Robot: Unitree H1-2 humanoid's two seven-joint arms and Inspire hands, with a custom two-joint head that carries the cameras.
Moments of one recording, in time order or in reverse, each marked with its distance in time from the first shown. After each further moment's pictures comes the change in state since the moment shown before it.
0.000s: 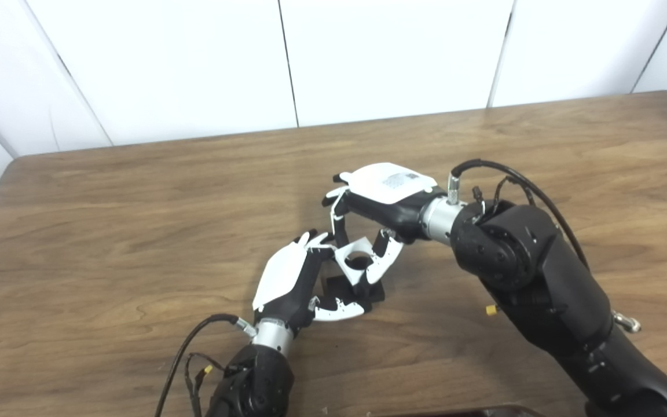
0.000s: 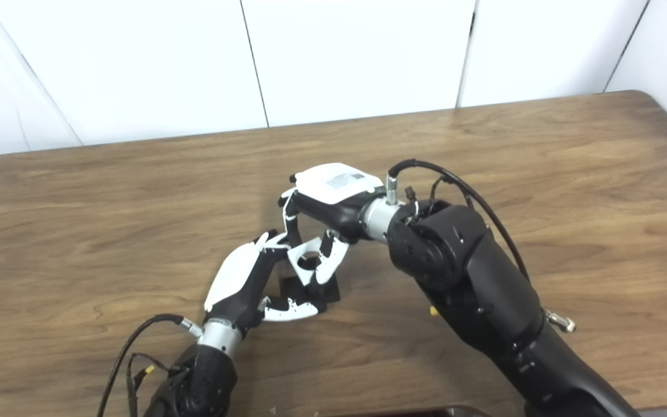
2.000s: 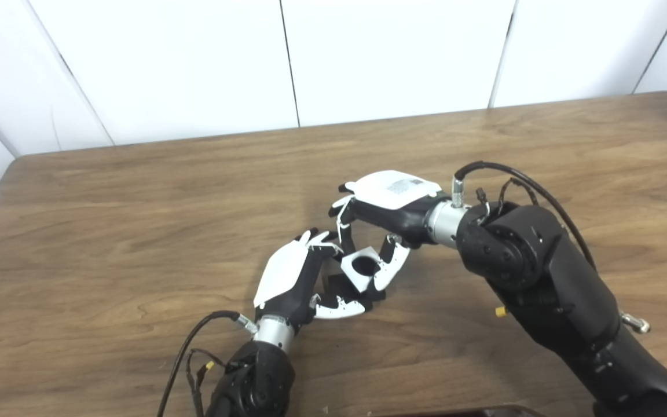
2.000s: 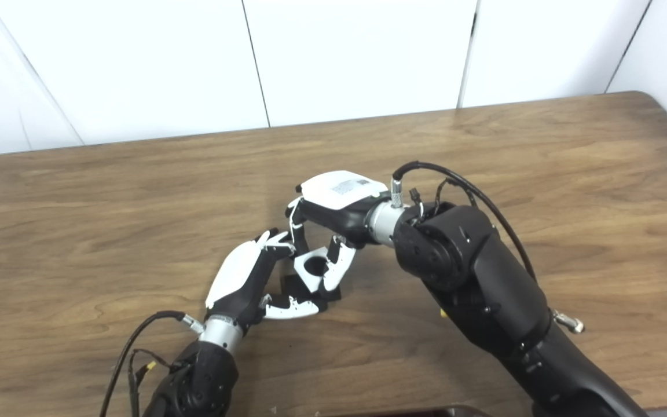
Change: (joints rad) left arm -0.014 -0.001 0.000 0.009 0.000 0.011 -0.002; right arm 0.006 -0.019 0.006 -0.005 0.023 0.003 0.039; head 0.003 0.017
